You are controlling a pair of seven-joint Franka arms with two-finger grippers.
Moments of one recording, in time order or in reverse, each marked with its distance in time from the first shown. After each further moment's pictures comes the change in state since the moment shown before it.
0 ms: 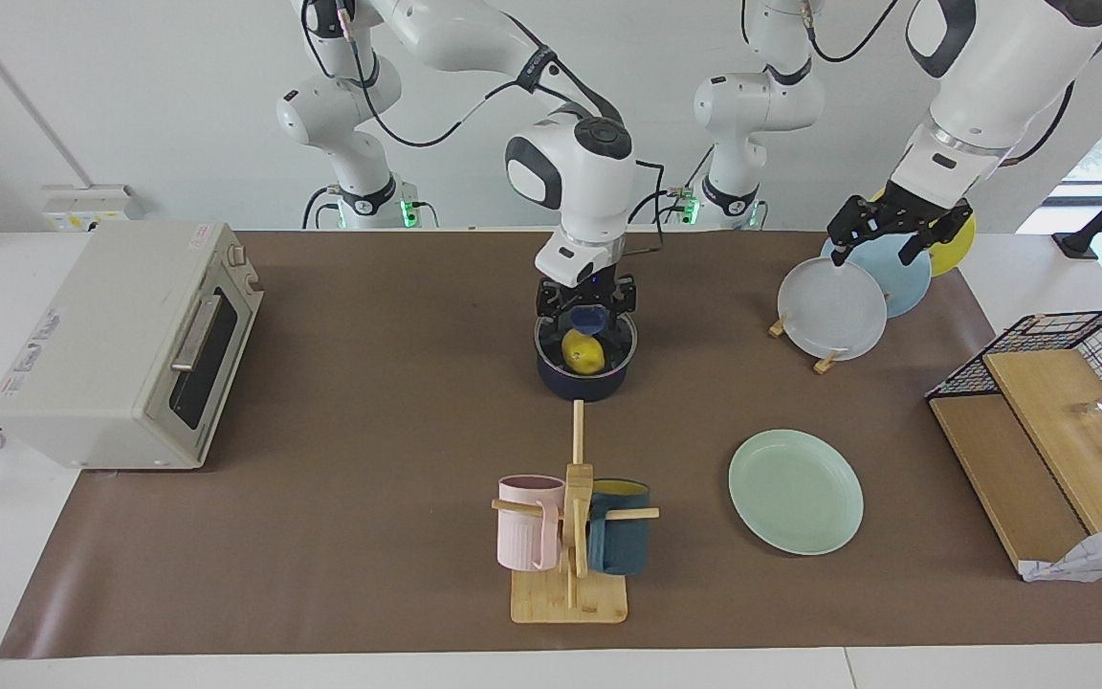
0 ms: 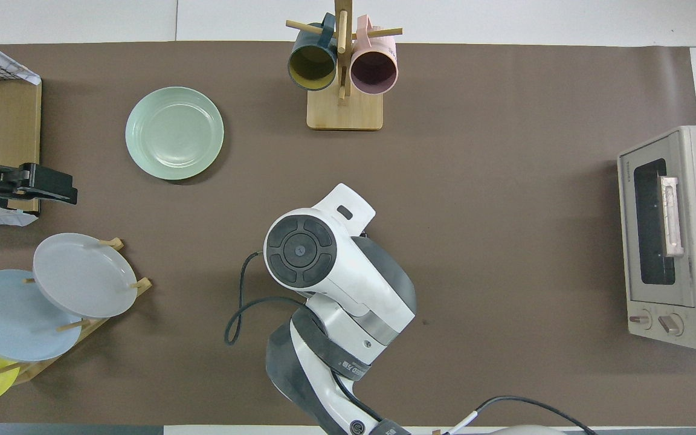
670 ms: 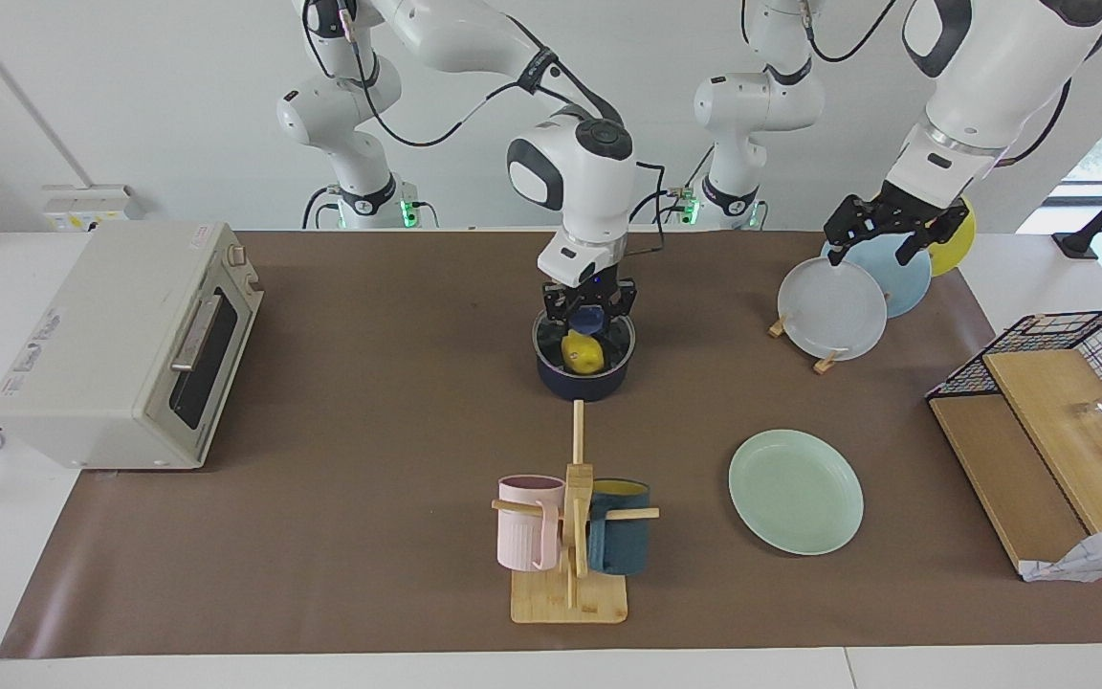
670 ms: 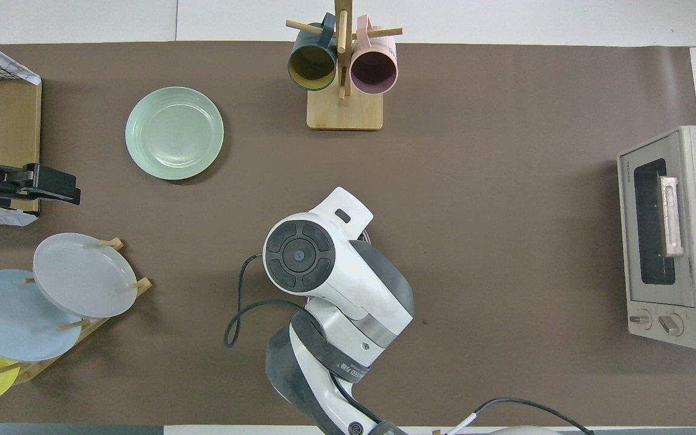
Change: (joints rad) left arm -0.005 0.000 -0.002 0.000 0.000 0.000 0.000; right arm 0.006 0.000 0.000 -0.015 0.001 0.022 0.005
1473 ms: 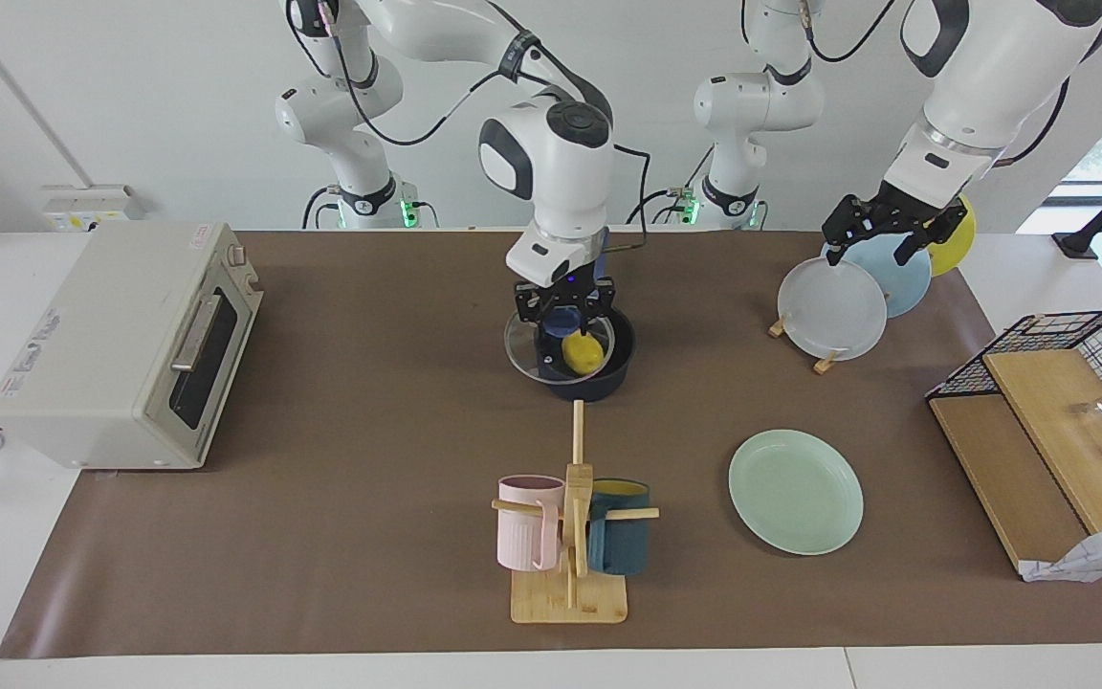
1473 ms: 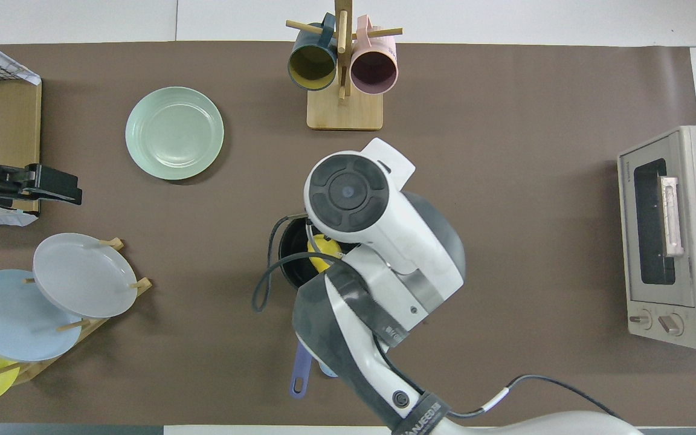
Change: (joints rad) left arm -0.004 0.000 0.000 0.000 0.000 0.000 -0.002; right arm -0.137 -0.024 -0.005 0.125 0.000 -0.166 -0.197
